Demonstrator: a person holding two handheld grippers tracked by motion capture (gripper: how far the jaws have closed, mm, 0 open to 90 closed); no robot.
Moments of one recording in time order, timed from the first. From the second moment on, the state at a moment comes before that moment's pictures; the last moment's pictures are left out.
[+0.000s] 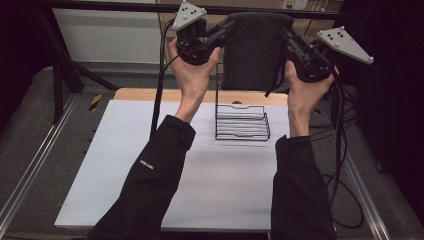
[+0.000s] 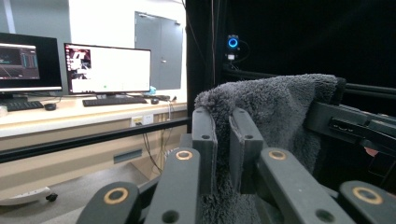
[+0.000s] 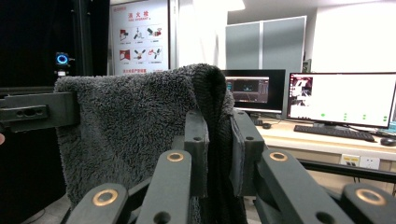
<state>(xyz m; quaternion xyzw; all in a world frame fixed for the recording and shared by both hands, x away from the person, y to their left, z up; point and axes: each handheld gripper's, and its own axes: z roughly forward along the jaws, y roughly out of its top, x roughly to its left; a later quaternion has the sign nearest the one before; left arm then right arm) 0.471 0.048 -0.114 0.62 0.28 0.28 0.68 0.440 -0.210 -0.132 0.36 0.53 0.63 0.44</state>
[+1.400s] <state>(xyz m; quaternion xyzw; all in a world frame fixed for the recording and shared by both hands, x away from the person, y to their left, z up) 0.513 0.044 -0.152 0.65 0.30 0.27 0.65 0.484 -0.216 -0.163 0.37 0.58 0.59 0.42</state>
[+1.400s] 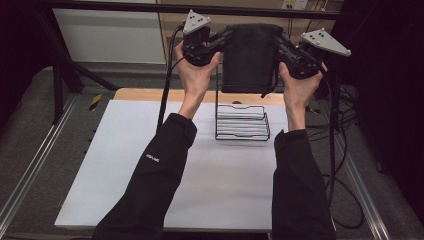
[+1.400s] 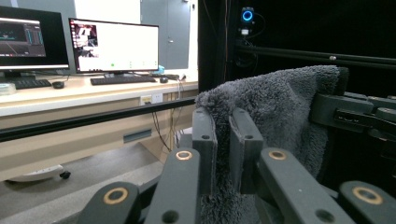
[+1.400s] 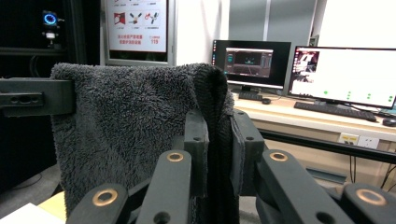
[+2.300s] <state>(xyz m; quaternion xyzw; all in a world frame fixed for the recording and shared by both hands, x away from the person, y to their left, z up) 0.501 0.045 -0.188 0.68 0.28 0.25 0.63 0.475 -0.223 -0.199 0.37 0.60 0.58 0.41</state>
